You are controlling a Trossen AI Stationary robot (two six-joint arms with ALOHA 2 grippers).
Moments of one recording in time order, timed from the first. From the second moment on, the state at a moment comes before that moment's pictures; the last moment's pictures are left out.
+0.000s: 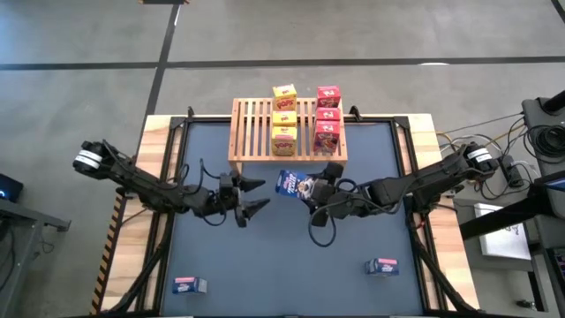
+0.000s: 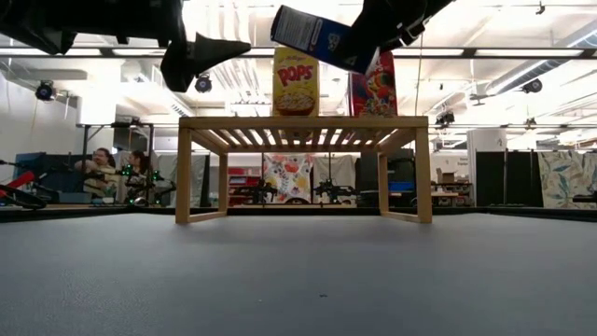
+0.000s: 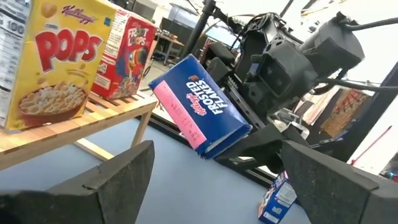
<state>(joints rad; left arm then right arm) -0.31 1.29 0.46 0.91 -0.56 -0.41 0.28 1.44 1.05 -0.23 0.68 0.05</state>
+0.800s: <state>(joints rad) -0.36 1.55 0.55 1.14 -0.54 -0.43 0.28 1.44 1.05 -0.17 0.71 0.04</state>
